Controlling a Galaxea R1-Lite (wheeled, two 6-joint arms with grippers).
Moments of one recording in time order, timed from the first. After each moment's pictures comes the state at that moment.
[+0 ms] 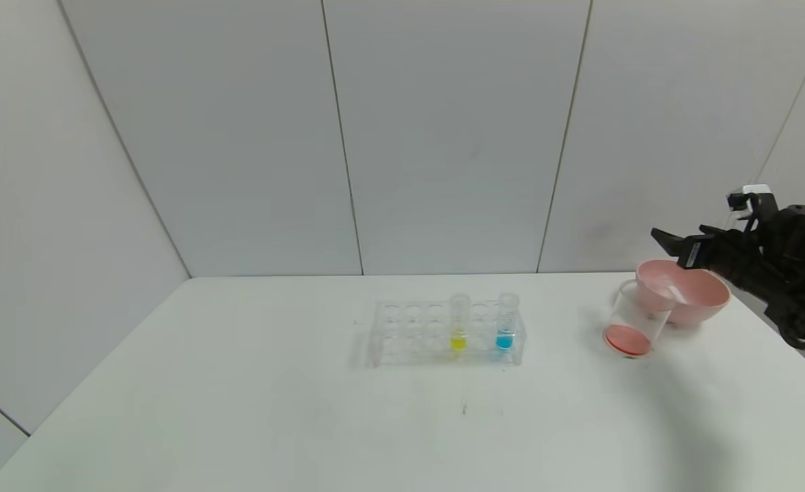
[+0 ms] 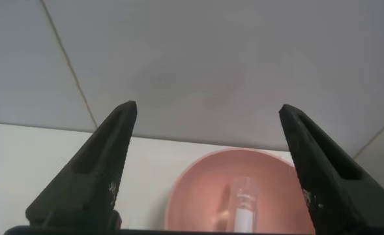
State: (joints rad) left arm 0.00 0.00 0.00 0.00 0.00 0.00; right arm -0.19 2.15 -1.12 -1.01 0.26 -0.02
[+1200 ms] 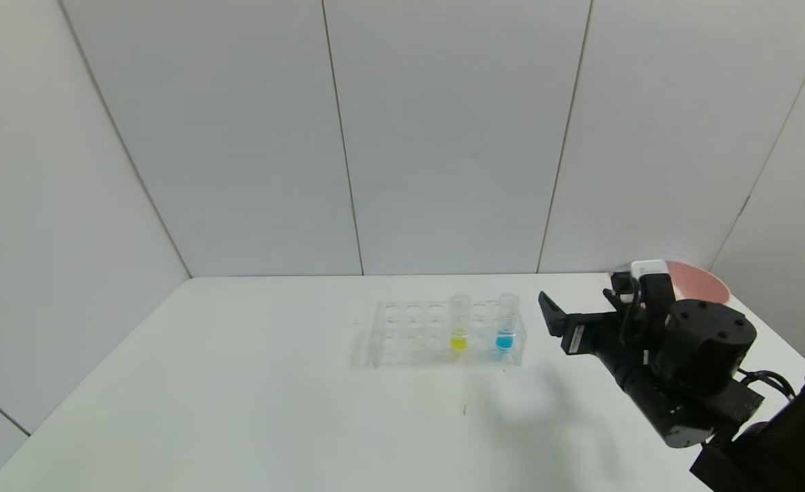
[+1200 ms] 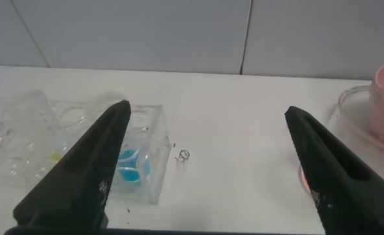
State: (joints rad) left arm 0.00 0.00 0.00 0.00 0.00 0.00; right arm 0.49 2.00 -0.50 -1.47 -0.39 0.06
